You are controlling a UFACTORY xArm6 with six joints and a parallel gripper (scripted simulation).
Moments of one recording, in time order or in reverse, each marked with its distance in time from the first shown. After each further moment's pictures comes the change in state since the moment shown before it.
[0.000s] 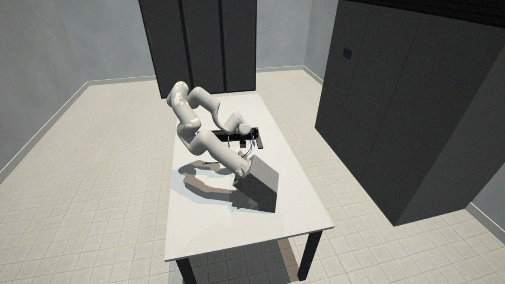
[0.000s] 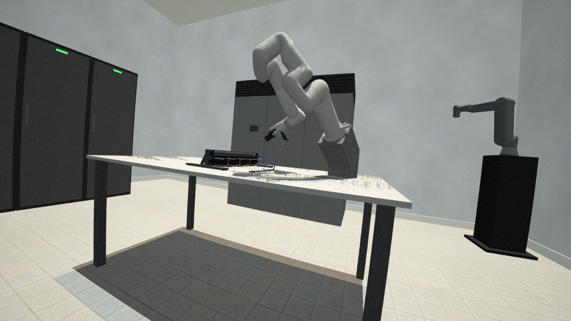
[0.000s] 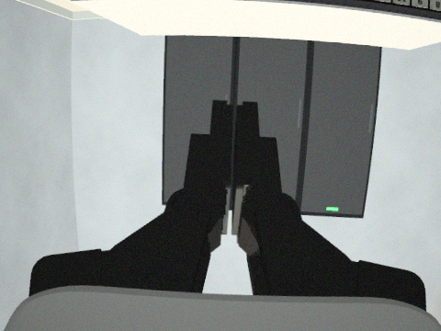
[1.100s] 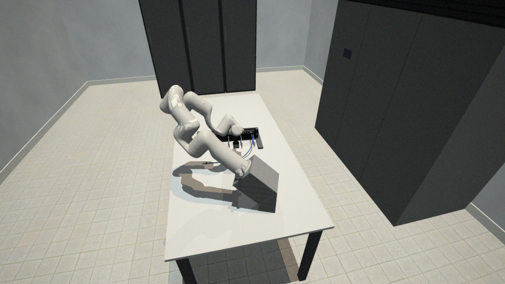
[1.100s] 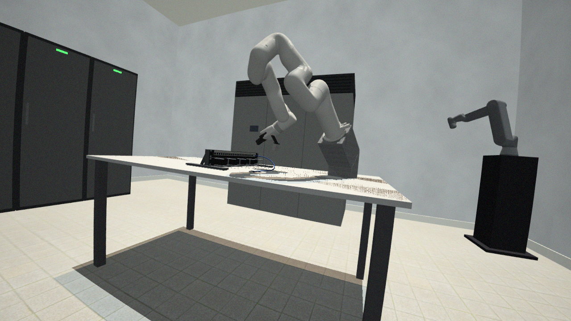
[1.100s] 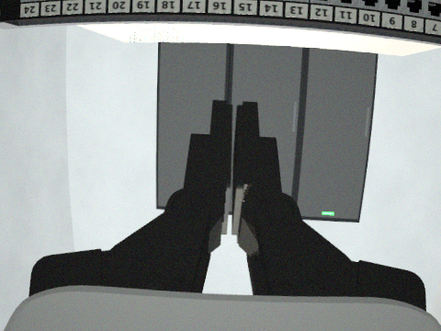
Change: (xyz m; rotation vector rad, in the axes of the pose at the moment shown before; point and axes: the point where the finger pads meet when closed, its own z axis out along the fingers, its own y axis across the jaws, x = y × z) arm 0.002 0.044 0.050 -0.001 0.000 0.000
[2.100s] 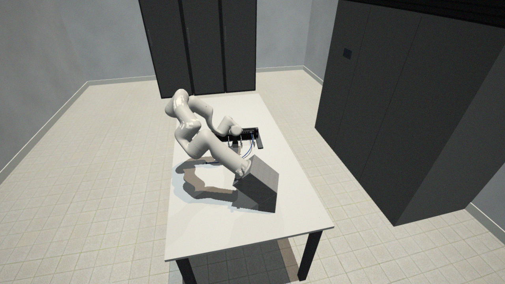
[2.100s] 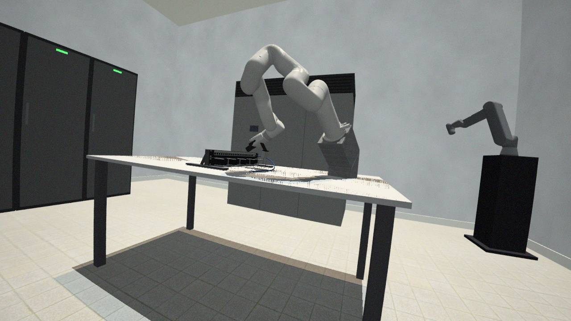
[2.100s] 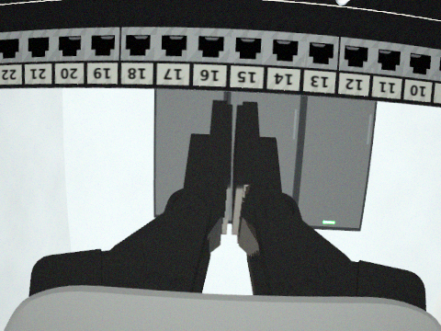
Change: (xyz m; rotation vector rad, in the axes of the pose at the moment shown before) arm -0.002 0.001 0.091 -0.002 0.001 -0.002
